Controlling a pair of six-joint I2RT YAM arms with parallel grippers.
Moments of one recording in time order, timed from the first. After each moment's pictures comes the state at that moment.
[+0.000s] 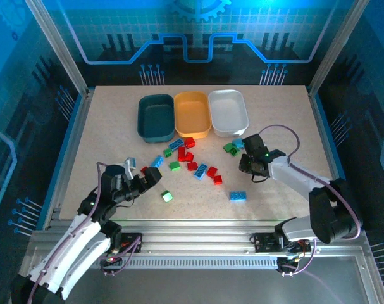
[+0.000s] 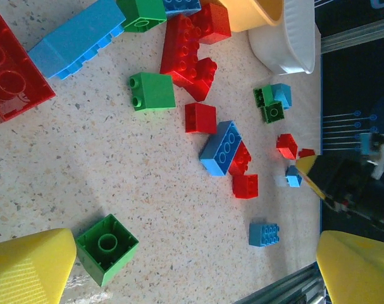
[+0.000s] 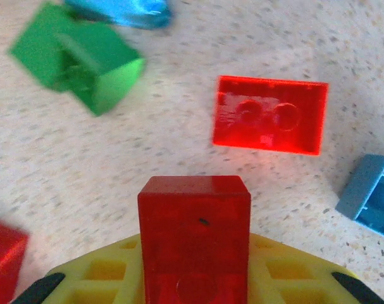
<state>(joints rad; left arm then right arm) -0.32 0.57 0.36 -0.39 0.32 -0.96 0.40 1.37 0.79 -0.54 0.16 0.63</state>
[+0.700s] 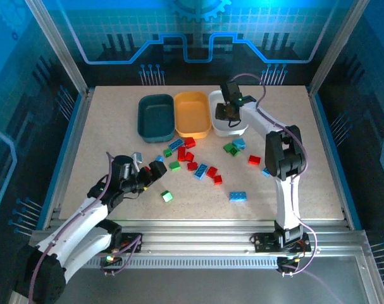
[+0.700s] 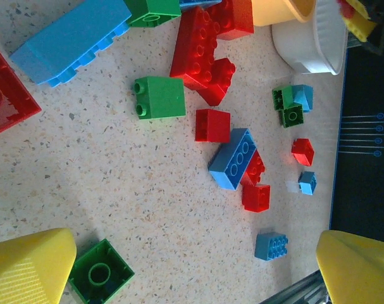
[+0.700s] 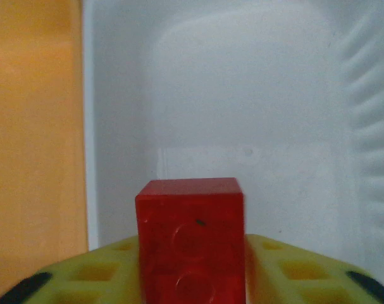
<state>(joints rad) -0.32 0.82 0.40 -0.26 0.34 -0.98 0.34 2.18 1.84 -0.63 0.08 0.39</state>
